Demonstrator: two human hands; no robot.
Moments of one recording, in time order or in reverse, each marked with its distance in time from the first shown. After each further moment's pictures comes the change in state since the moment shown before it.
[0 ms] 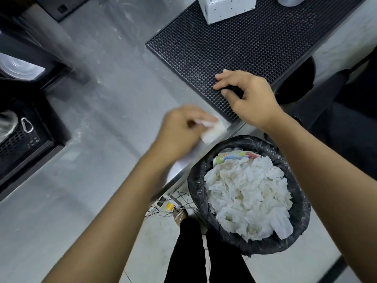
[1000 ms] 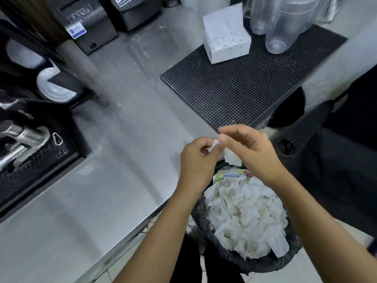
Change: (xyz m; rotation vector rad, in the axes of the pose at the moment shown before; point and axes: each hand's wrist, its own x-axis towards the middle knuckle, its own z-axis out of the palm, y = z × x) left_hand -0.037 0.047 0.025 -0.285 0.220 -0.281; right_hand -0.069 -0.066 -0.019 0.533 -0.040 0.289
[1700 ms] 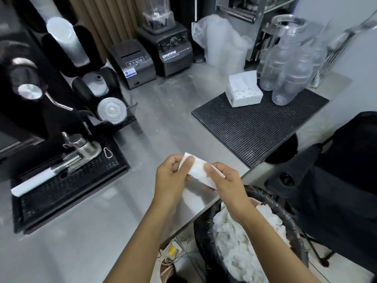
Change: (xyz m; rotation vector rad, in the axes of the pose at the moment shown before) left_hand -0.037 0.014 -0.149 -0.344 0.083 -0.005; right_hand -0.036 -0.065 0.137 0.345 0.045 0.196
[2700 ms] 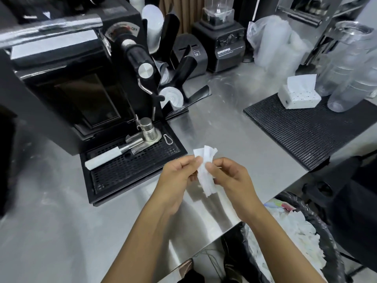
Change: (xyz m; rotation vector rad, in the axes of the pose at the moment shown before) left_hand -0.011 0.008 -0.164 -0.188 -0.157 -0.090; right_hand -0.021 0.020 0.154 -0.056 -0.135 -0.083
